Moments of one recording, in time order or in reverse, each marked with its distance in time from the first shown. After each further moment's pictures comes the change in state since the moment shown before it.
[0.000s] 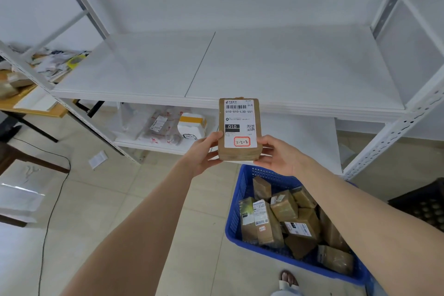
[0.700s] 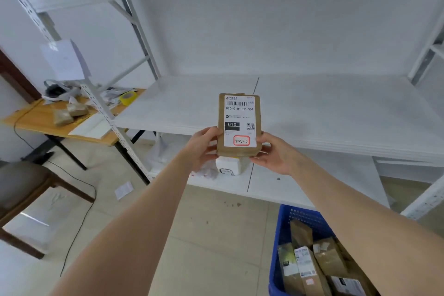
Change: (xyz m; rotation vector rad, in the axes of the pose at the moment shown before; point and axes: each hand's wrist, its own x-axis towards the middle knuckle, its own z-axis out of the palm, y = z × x) left_hand -0.055 0.117 -0.176 0.098 0.024 0.272; right_hand 0.018 -0.016 0.225 -0.022 -0.112 -0.183
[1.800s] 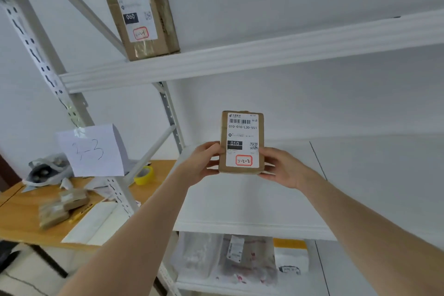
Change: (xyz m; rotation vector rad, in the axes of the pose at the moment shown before) left_hand 0.221 0.187 -0.313 0.184 -0.217 0.219; right_hand 0.284 -0.088 0.273 -0.163 0.052 -0.254
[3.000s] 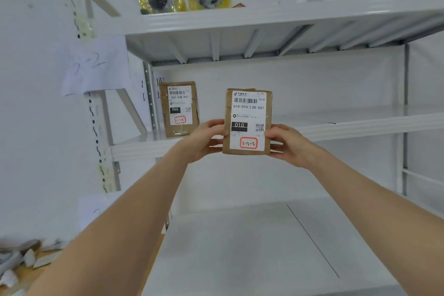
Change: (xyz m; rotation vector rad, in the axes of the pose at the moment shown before) left_hand -0.107 0.202 -0.073 0.036 -0.248 0.438; right_hand -0.157 -0.156 0.163 -0.235 0.231 -0.574
